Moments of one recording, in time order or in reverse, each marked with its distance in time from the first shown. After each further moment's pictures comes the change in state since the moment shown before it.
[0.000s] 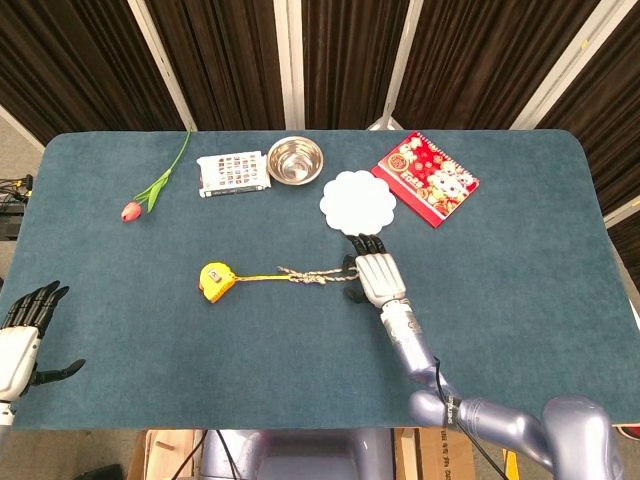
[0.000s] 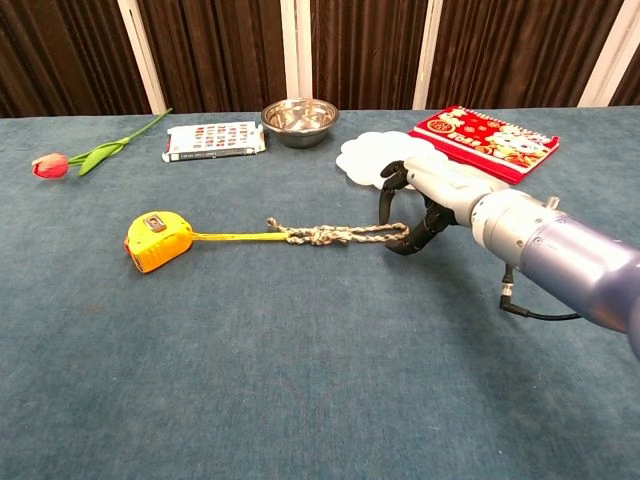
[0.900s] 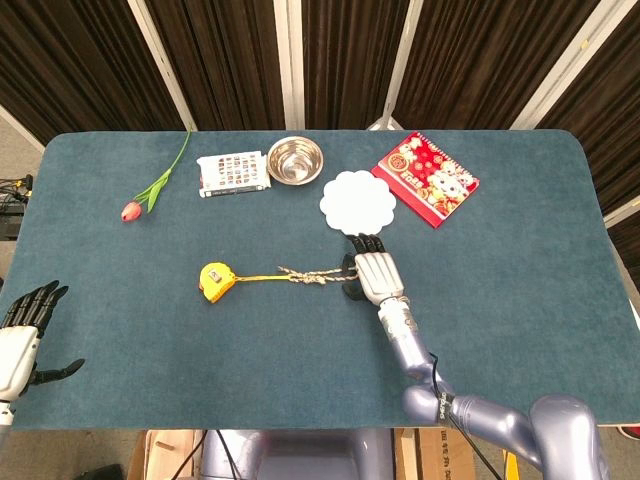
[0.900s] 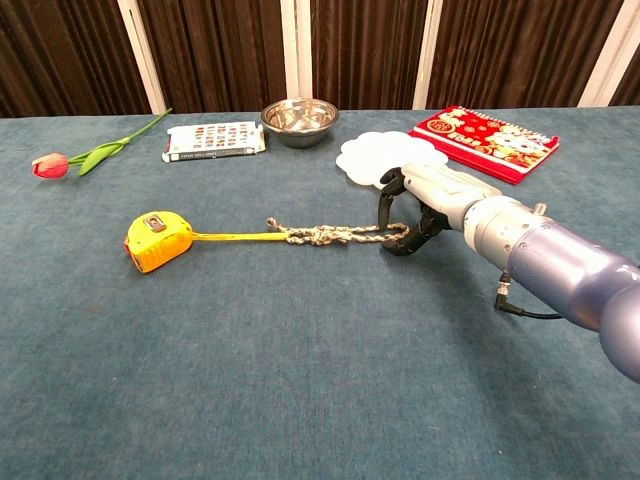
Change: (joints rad) left arm -0.001 0.000 -0.001 0.003 -0.003 -0.002 -0.003; right arm 0.019 -0.051 0.010 0.096 0.008 -0.024 0.036
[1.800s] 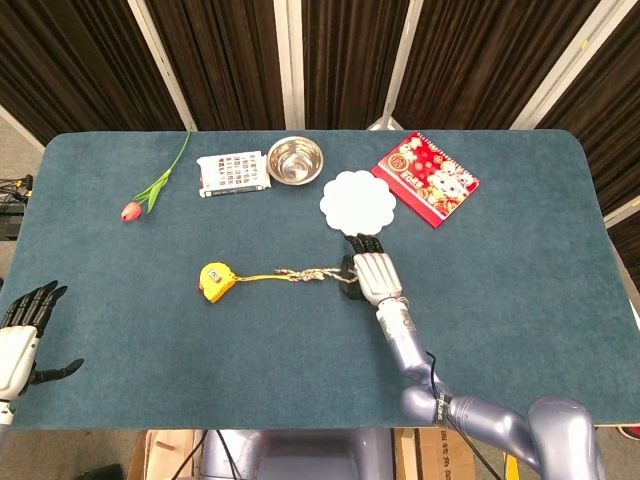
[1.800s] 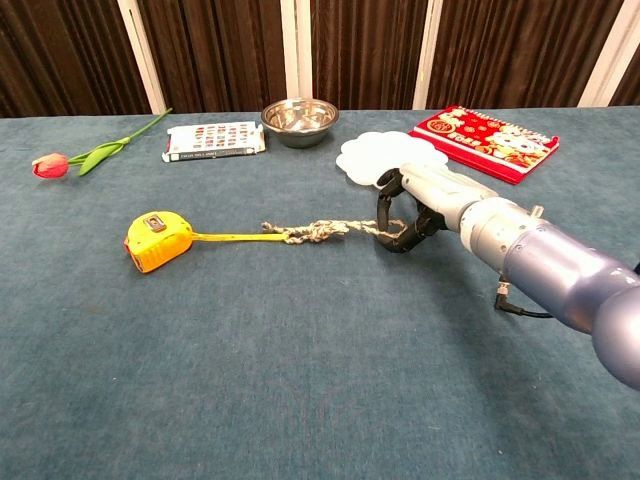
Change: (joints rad) left arm -0.001 0.000 -0.002 0.000 -0.010 -0.007 -0.001; right arm -0.006 -0.012 0.020 -0.007 -0.005 0.004 0.034
